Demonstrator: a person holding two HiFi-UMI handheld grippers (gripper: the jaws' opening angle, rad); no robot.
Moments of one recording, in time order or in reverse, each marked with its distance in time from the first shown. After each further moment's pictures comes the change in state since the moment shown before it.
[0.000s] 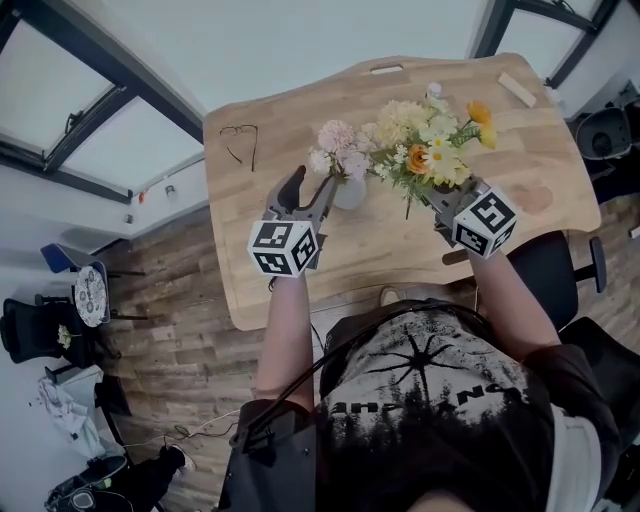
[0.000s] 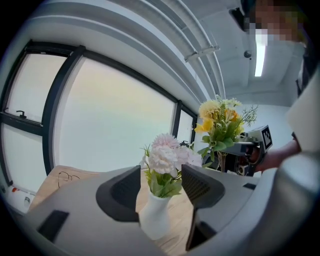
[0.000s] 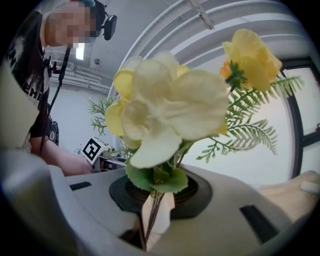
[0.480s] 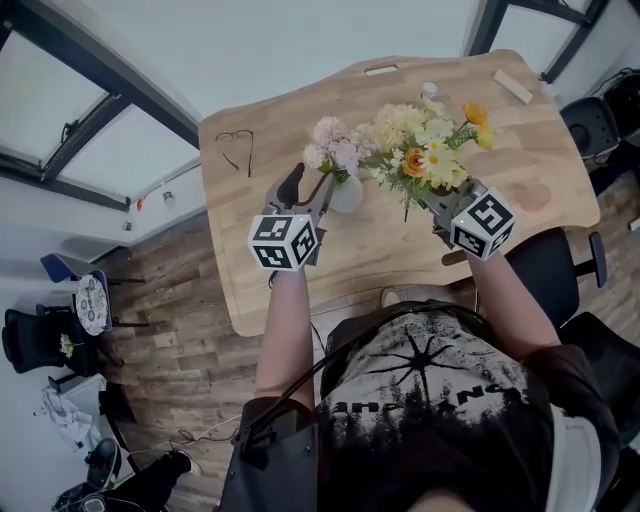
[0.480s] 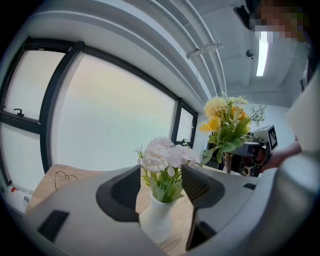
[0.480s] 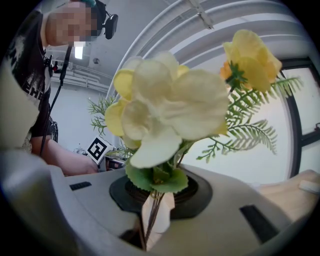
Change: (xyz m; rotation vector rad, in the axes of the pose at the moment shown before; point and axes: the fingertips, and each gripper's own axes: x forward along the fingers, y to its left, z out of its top) left arm 0.020 0.008 -0.001 -0.007 0.029 -0.010; right arm 0.001 -0.002 -0.002 0.000 0.008 -0.015
